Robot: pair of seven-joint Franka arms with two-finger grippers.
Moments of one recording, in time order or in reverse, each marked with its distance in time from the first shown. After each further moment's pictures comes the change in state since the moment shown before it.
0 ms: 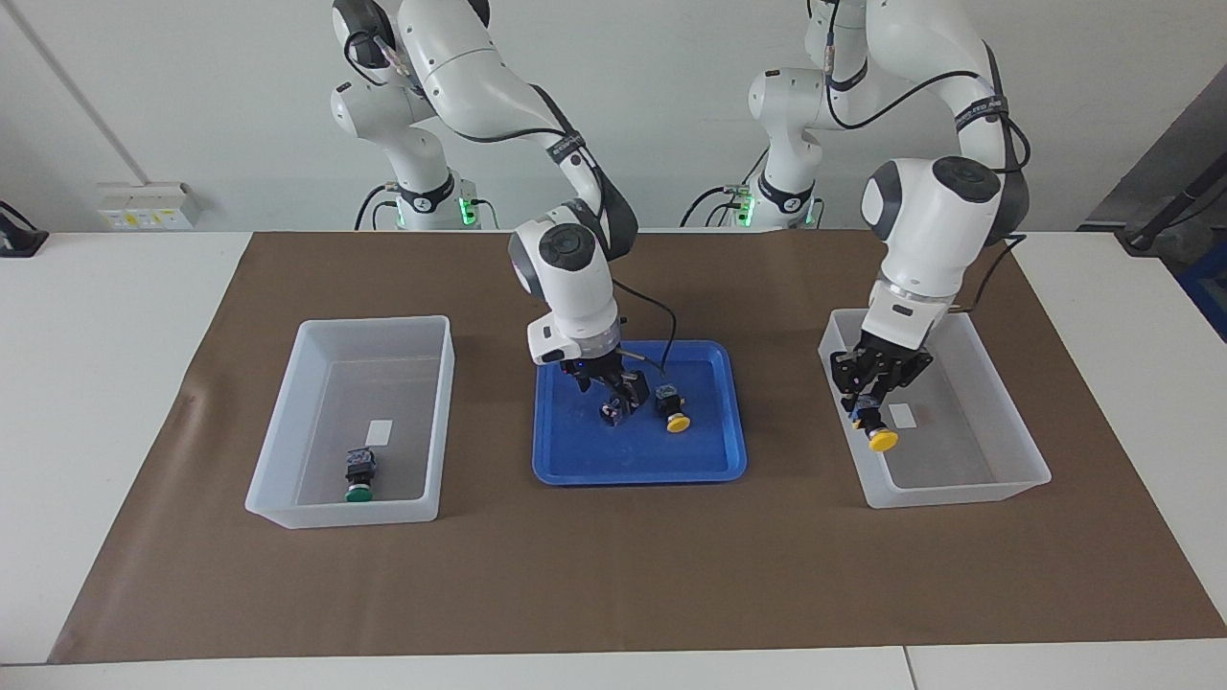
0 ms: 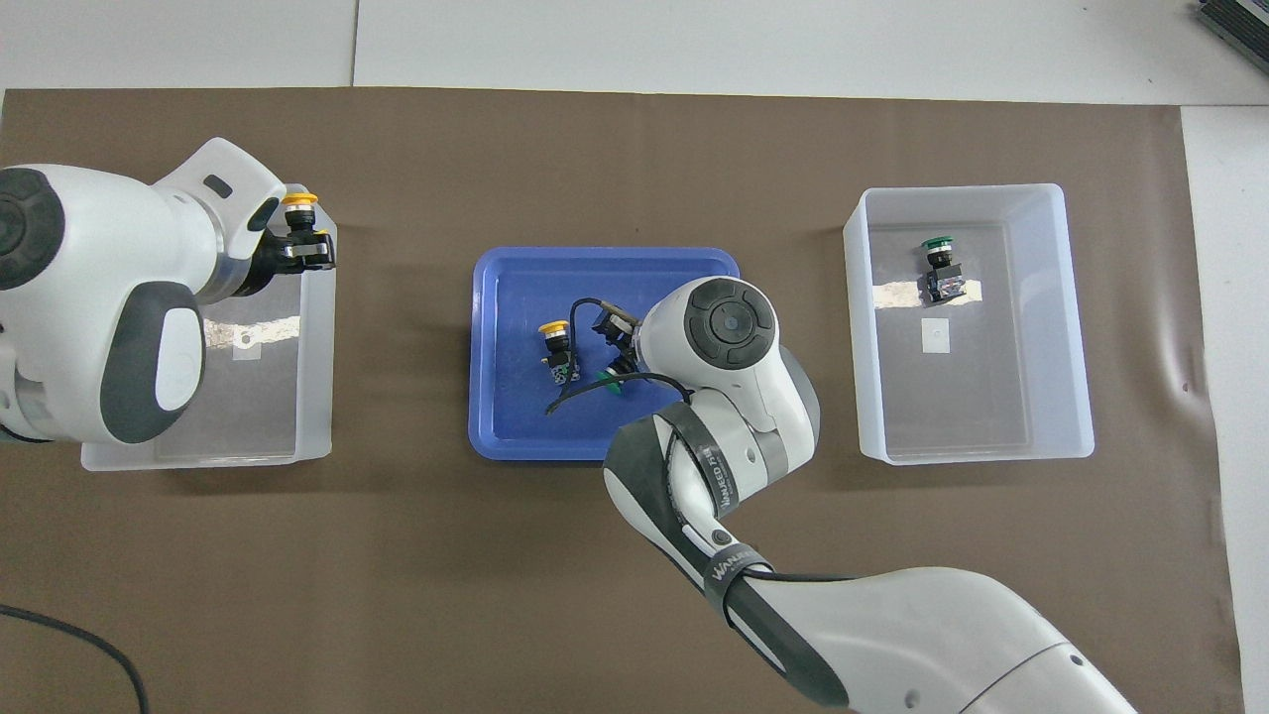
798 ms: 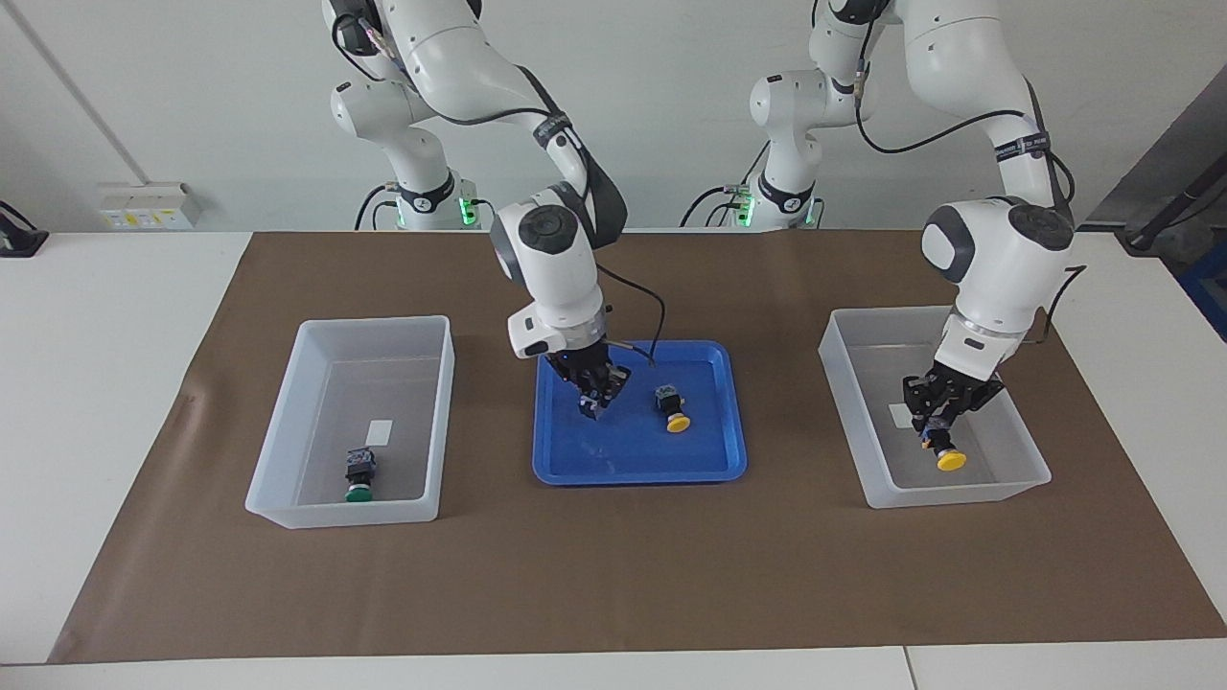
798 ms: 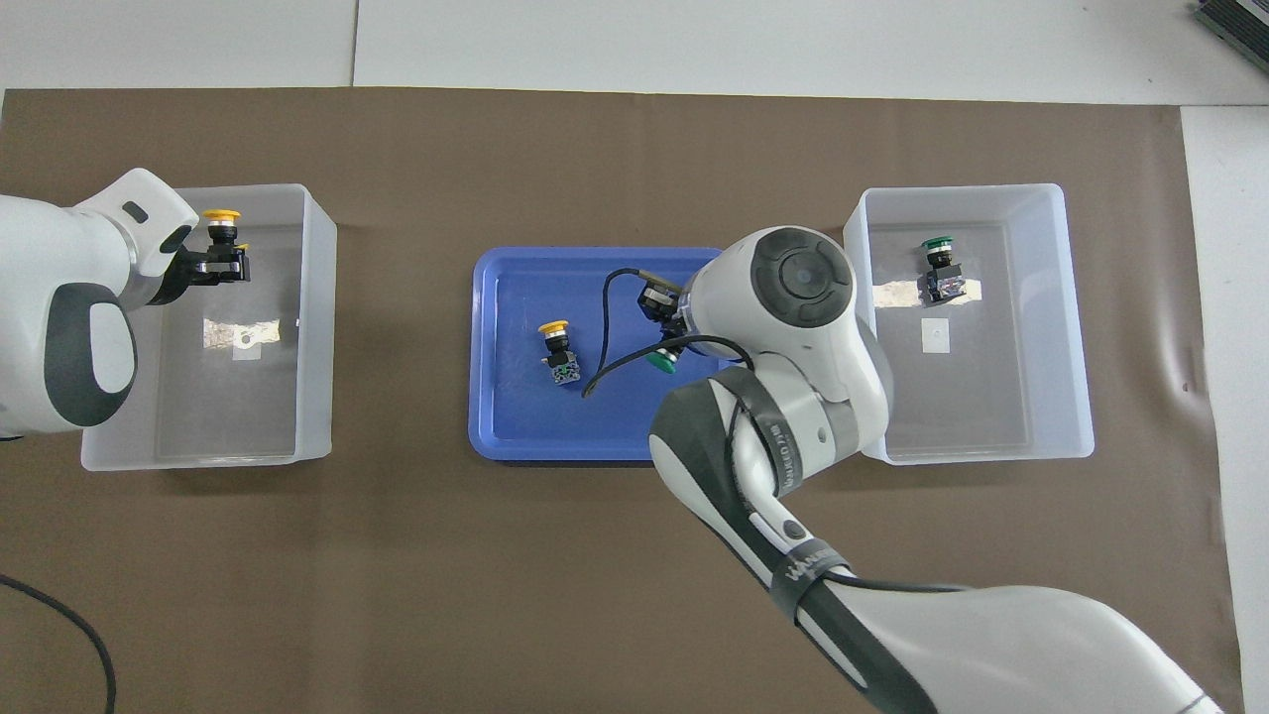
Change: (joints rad) left arm 0.150 0.112 -0.003 -0.044 0.000 0.148 0.212; right arm -0.083 -0.133 -0.035 0.047 -0.008 -0.197 -0.205
